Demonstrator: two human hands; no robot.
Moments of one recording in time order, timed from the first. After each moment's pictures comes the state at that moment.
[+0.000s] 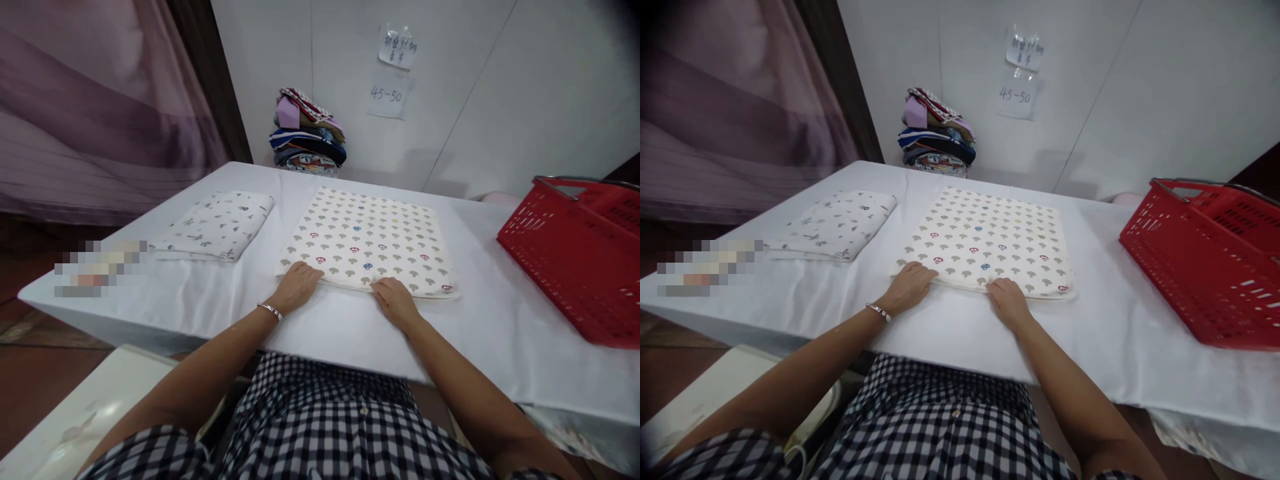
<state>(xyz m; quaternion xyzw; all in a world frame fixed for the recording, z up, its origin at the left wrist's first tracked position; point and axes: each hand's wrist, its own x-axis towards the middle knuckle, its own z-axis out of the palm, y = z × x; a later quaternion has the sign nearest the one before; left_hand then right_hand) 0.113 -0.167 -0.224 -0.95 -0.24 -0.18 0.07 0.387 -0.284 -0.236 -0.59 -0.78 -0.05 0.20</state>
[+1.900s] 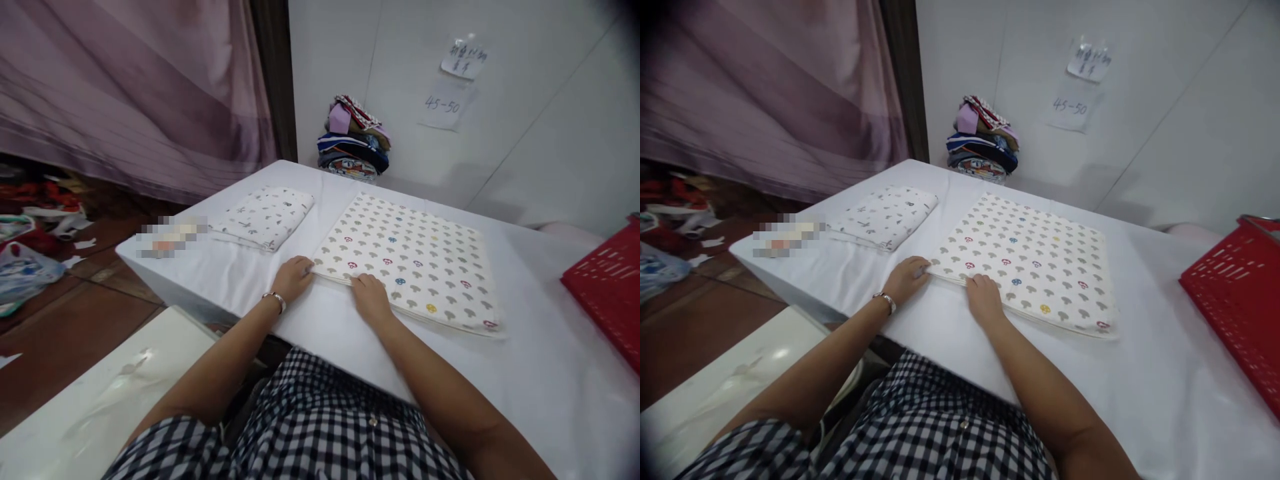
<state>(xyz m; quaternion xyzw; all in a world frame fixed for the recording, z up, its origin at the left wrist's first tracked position) 0.042 -0.158 -0.234 -0.80 -0.51 -0.30 -0.10 0.275 -0.217 -0.236 -0.58 -0.80 -0.08 0.09</state>
